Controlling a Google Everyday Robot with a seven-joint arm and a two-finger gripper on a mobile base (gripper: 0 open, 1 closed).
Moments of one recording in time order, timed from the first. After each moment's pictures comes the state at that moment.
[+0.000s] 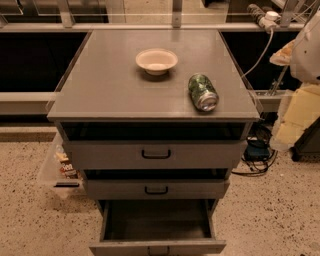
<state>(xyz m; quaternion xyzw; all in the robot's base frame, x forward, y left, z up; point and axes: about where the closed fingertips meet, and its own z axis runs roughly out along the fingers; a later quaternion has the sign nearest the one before) 0.439 -0.215 0.983 -0.60 0.78 -0.04 0.17</state>
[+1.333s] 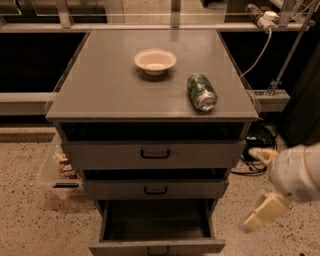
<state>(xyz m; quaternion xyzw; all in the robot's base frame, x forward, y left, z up) 0.385 -0.208 0.797 -0.54 0.79 0.13 0.26</state>
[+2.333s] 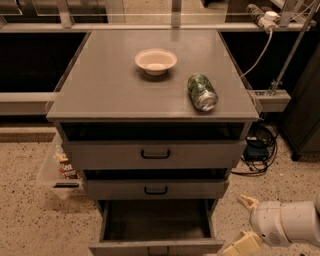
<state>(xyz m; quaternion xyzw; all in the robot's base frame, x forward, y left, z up) 0.357 -0.195 0.638 -0.42 0.82 0.25 0.29</state>
